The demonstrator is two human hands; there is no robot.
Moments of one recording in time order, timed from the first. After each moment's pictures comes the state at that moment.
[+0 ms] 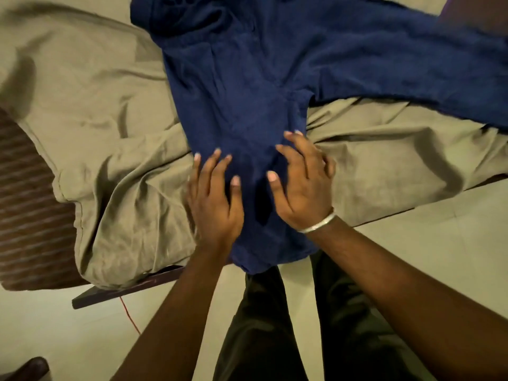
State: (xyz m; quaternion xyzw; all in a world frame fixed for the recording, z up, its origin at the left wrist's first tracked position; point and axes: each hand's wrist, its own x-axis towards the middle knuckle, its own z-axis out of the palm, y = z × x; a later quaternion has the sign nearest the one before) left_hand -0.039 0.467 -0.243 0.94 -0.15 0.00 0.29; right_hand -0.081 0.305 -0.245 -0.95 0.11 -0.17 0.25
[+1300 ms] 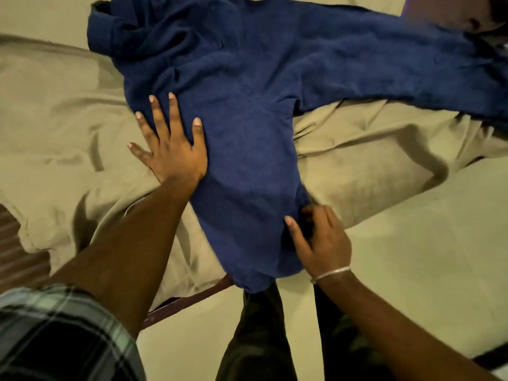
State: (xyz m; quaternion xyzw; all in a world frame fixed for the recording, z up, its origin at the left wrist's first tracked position) left_hand 0.109 0.445 -0.302 0.99 -0.05 -0.10 0.10; right_hand -0.160 0.324 -0.270 -0.88 0.34 -0.06 0.31
